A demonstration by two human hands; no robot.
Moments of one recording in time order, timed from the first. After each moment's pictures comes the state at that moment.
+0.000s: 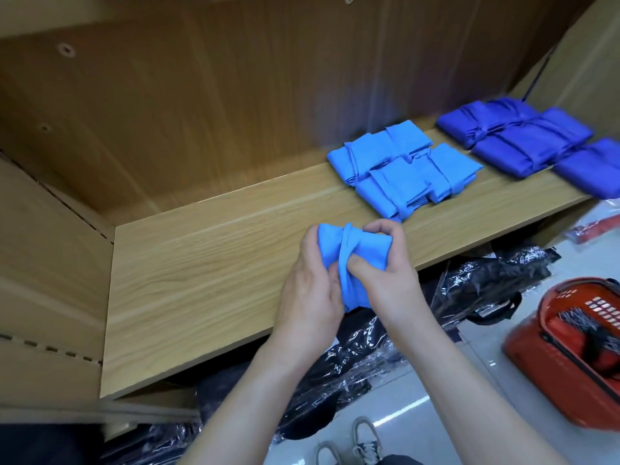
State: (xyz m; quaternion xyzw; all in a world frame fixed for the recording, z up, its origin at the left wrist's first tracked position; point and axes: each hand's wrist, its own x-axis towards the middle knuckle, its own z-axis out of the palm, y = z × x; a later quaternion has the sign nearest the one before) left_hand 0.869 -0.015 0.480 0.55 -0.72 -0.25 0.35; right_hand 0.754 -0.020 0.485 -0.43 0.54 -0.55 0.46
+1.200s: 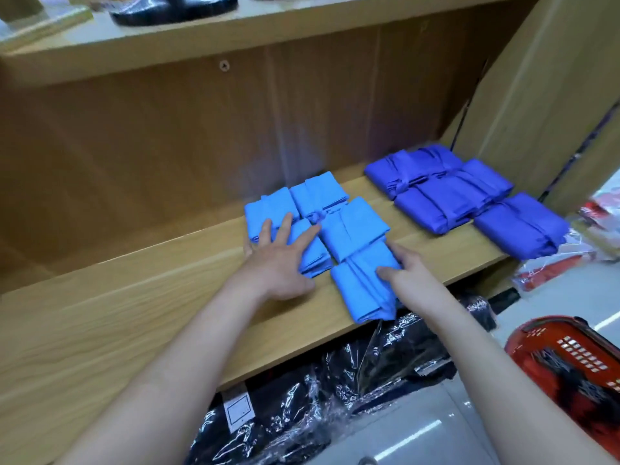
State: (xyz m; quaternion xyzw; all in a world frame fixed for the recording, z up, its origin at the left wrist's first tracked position) left_hand 0.744 -0.180 0.493 0.60 -0.78 -0.15 -0.09; right_hand 0.528 -0.129 0.469 -0.50 0.67 -0.33 0.43
